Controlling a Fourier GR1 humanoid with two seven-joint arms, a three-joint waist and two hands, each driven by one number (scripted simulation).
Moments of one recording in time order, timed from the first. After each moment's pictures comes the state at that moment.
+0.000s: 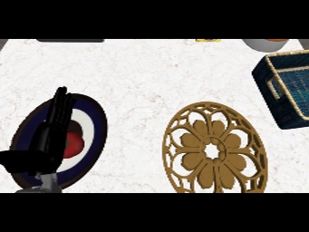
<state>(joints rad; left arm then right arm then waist) 0.00 0.05 -0.03 -1.70 0.02 0.12 0.02 -0.19 -0.73 -0.53 -1.61 0.34 0.44 -0.05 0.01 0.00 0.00</state>
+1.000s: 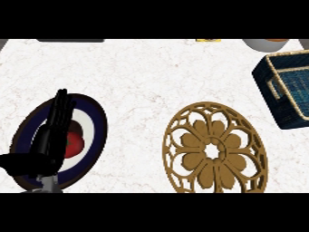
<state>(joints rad) 0.01 0.03 -0.02 -1.70 0.01 0.11 0.01 -0.37 -0.75 -0.46 -1.04 0.51 0.27 -0.34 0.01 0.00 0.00</state>
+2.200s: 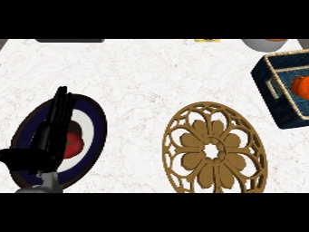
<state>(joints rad) -0.01 0.04 -0.01 -1.68 0.00 0.10 0.02 -0.53 -0.83 -0.57 -0.77 0.38 0.19 -0.50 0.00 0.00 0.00</state>
